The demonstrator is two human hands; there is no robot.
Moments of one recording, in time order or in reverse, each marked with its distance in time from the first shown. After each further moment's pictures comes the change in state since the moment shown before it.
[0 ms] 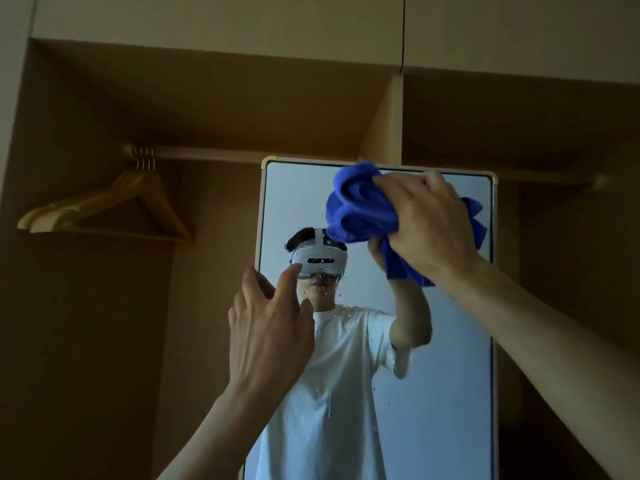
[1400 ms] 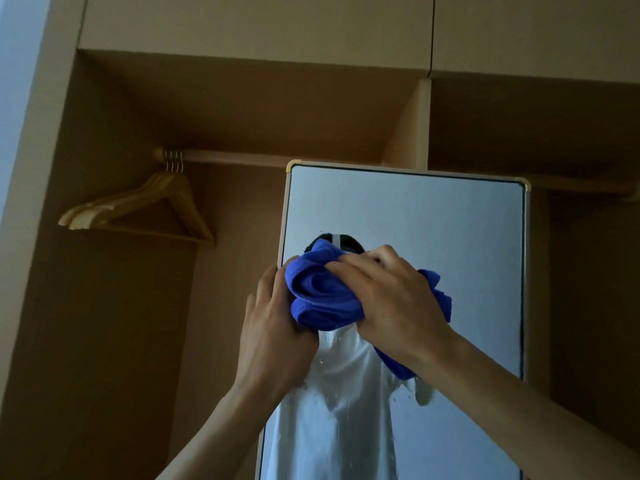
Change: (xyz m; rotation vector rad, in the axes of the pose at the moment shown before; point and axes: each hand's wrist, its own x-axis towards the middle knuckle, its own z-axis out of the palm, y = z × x) left_hand 0.005 -0.021 -0.005 -0.305 0.020 -0.012; right_hand -0.054 -0.076 0.019 0.190 -0.126 -0.198
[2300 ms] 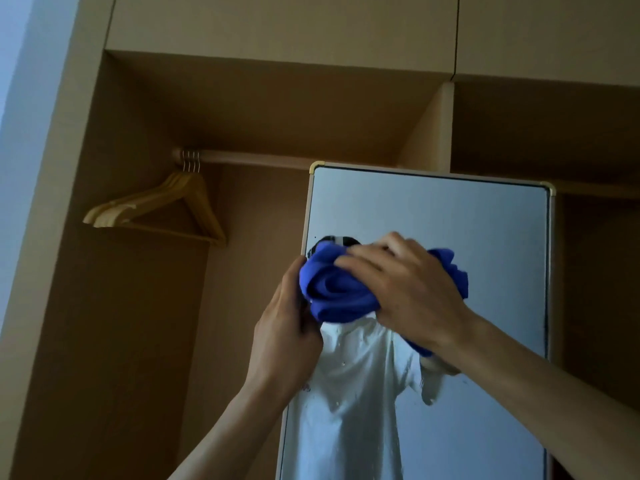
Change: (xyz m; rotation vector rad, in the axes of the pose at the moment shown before) left_hand -0.002 -0.010 -0.017 -0.143 -0.037 -0.035; right_hand 0.024 0.006 0.001 -0.095 -0.002 -0.176
